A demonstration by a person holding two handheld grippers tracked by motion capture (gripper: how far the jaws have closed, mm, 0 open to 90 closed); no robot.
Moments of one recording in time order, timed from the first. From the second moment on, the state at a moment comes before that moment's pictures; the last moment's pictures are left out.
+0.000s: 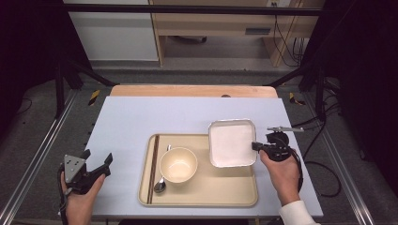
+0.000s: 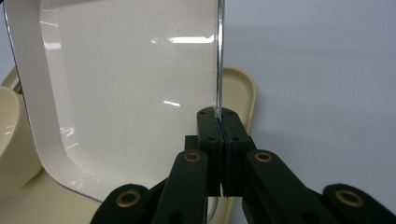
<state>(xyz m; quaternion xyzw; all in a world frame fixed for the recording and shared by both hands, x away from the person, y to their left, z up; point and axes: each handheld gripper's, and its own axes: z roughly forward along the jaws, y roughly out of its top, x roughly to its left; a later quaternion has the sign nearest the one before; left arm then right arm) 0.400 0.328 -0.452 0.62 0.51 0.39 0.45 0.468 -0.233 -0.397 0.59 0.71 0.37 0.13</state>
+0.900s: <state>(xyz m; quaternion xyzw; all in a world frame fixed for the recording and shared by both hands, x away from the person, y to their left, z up) 0.405 0.330 -0.457 0.62 0.52 0.36 0.47 0.453 -0.221 -0.445 0.61 0.72 0.33 0.04</state>
